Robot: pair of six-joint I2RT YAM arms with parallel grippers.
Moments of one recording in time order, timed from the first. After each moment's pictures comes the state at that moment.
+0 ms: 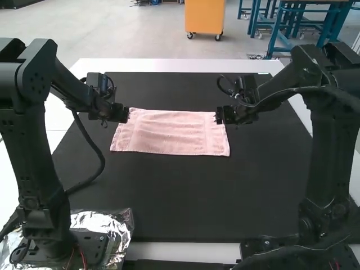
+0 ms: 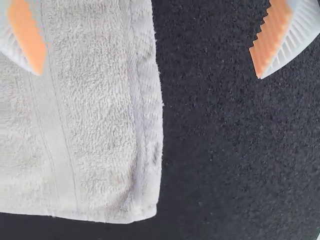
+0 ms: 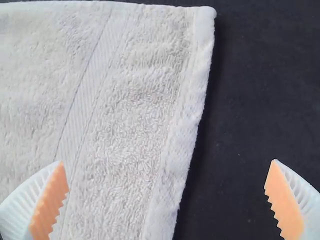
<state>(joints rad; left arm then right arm) 0.00 1.88 0.99 0.17 -0.02 0.11 0.30 2.01 1.14 0.06 -0.06 0.04</state>
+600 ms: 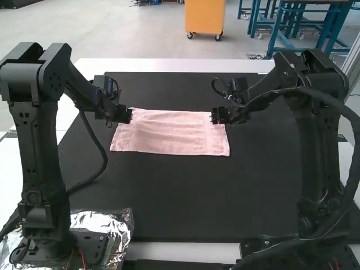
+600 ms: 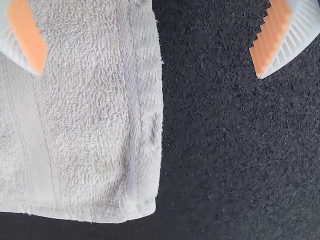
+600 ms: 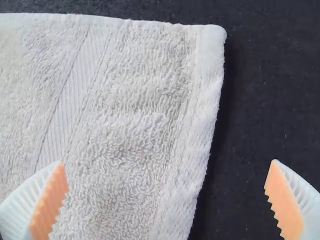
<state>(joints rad) 0.00 2.06 1.14 0.16 -0.03 0.12 0.30 2.20 1.32 0.06 -0.06 0.02</state>
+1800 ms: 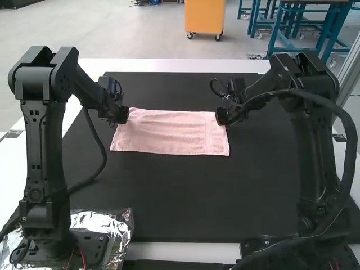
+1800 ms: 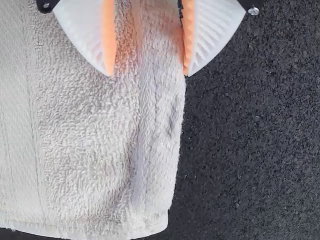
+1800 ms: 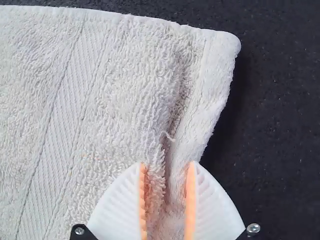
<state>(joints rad) 0.01 2.18 1.29 0.05 0.02 0.14 0.29 2.27 1.41 0.00 -0.09 -0.03</state>
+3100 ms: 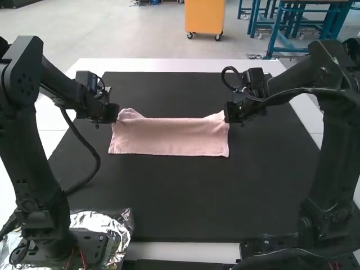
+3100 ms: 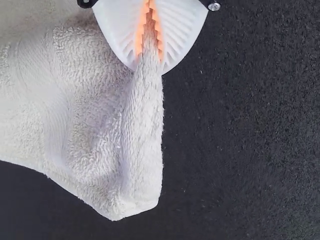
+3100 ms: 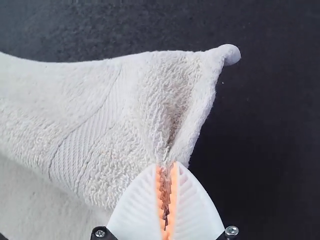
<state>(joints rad) 0.07 1.78 0.95 0.02 0.23 0.10 0.27 1.85 1.08 -0.07 -0.25 0.03</state>
